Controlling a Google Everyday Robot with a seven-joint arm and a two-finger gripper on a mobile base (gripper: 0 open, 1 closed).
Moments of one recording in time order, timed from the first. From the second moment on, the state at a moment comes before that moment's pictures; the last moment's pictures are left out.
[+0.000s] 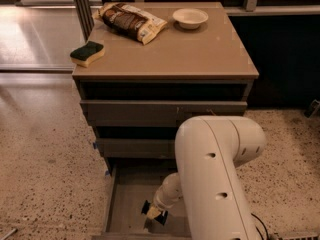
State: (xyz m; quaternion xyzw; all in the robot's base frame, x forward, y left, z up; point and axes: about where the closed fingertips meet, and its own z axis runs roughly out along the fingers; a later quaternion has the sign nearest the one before) arm 0.498 0.021 0.236 -0.53 0.82 0.16 0.14
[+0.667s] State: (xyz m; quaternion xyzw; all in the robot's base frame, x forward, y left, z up) arm 0.486 0.022 0.188 -0.52 0.83 0.17 0.10
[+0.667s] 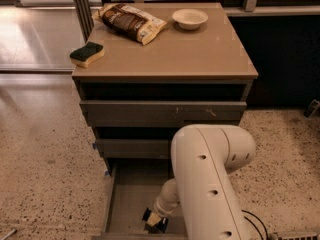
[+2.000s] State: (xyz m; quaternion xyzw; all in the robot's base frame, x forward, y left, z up) arm 0.560 0.013 0.191 -0.46 0.84 0.19 0.19
